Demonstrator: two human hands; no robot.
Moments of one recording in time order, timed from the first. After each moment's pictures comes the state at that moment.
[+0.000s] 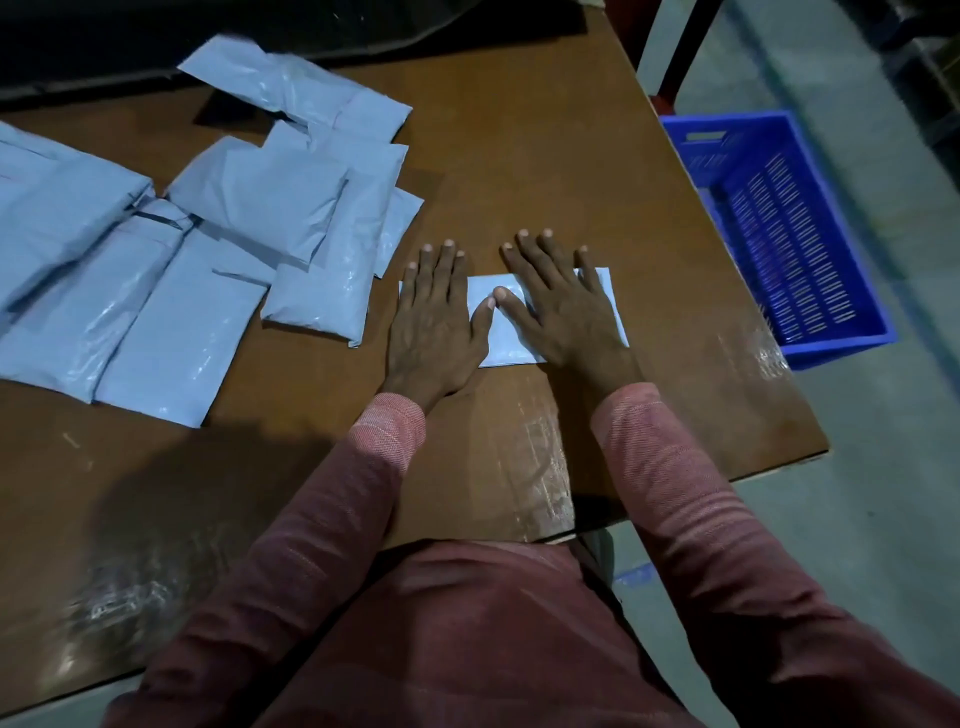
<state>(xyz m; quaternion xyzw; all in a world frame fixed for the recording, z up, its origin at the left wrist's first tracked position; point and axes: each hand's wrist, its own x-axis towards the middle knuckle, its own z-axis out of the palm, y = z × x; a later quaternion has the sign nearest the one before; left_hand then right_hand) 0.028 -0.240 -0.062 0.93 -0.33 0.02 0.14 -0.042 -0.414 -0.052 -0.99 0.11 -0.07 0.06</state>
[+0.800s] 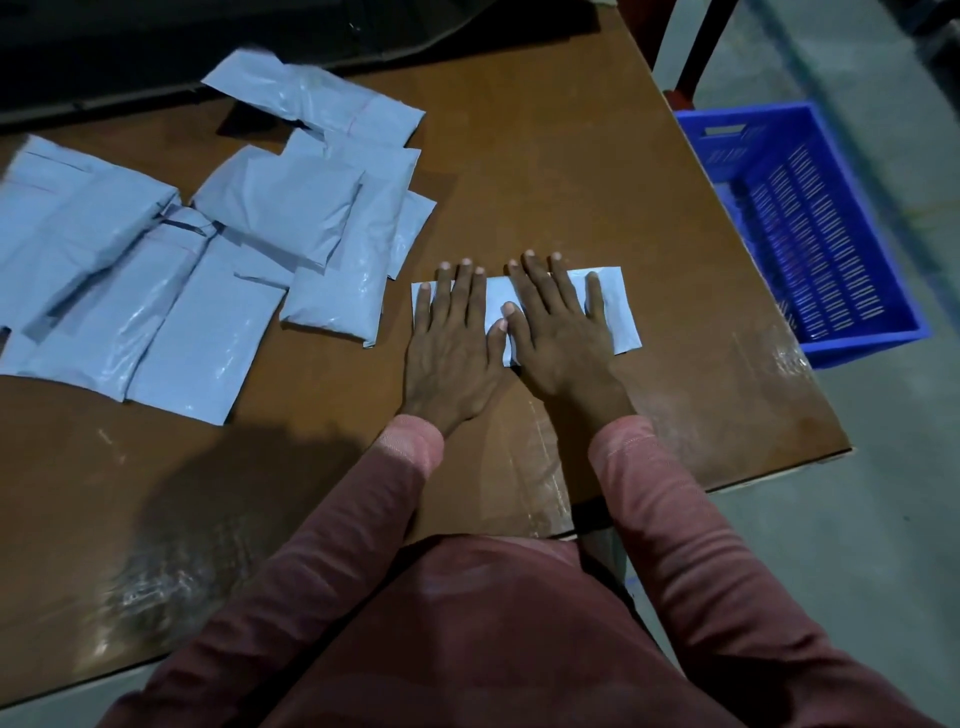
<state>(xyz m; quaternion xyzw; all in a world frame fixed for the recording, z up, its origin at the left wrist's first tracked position) 0.003 -0.232 -0.062 0.93 -0.35 0.01 0.11 -0.059 -0.380 -0.059 -0.98 0.15 -0.05 0.09</state>
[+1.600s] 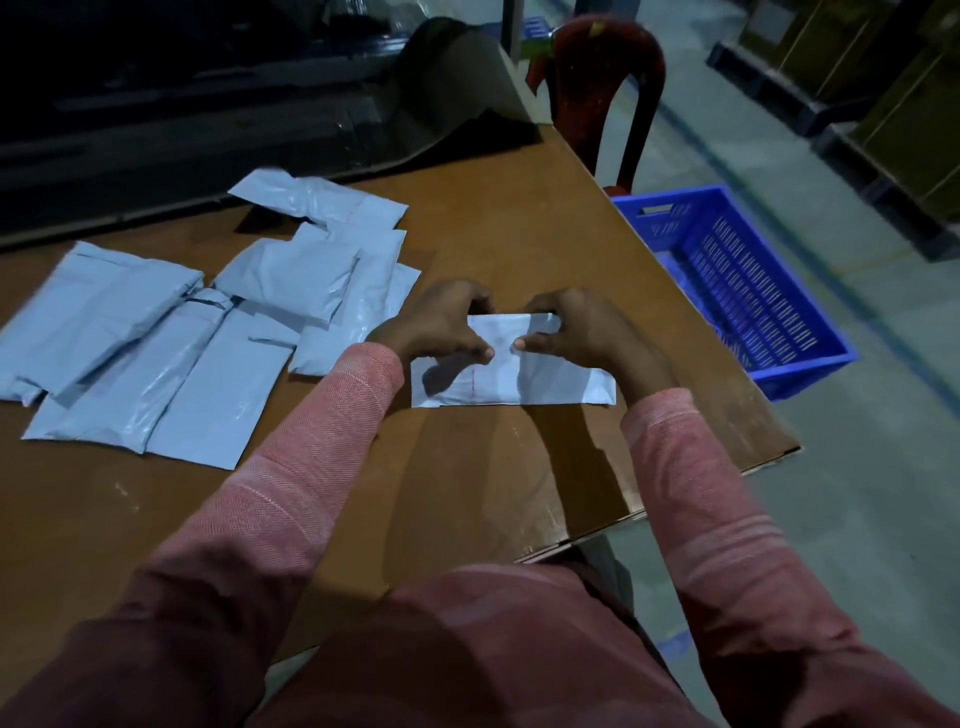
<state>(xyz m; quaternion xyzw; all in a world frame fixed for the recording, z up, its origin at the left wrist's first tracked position) 0.066 -0.253 0.042 0.83 -0.43 -0.22 0.26 -0.068 -0.430 0.044 -0.97 0.13 0.00 0.20</state>
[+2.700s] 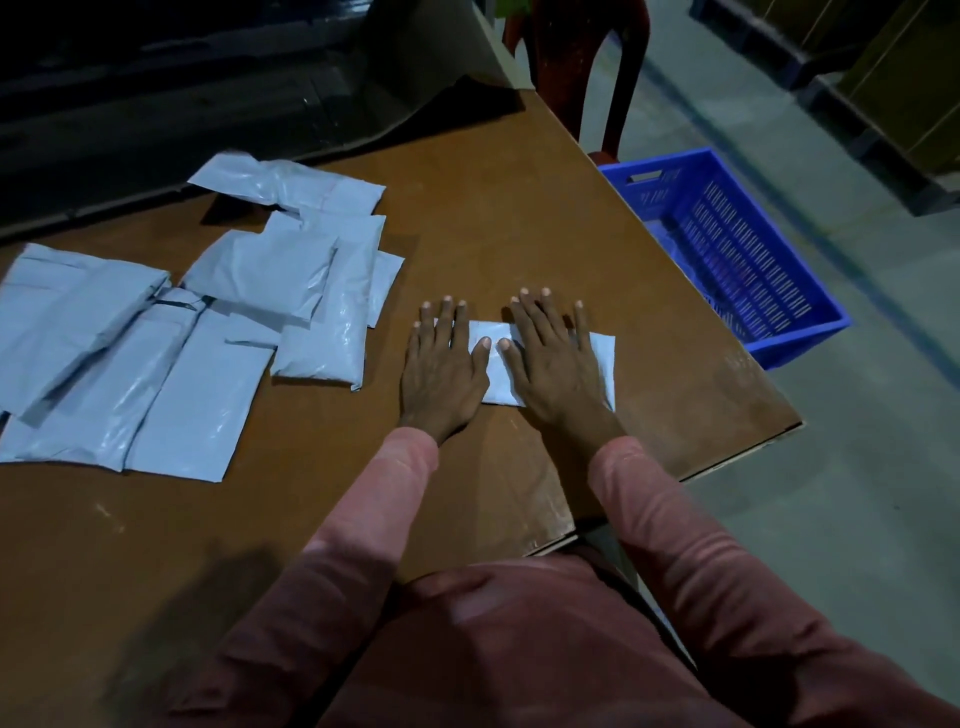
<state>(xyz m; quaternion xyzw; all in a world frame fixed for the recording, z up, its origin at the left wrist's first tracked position) 0.011 -0.246 -0.057 0.92 -0.35 -0.05 0.15 -0.088 -0.382 -0.049 -0.97 0.19 -0.12 0.09</state>
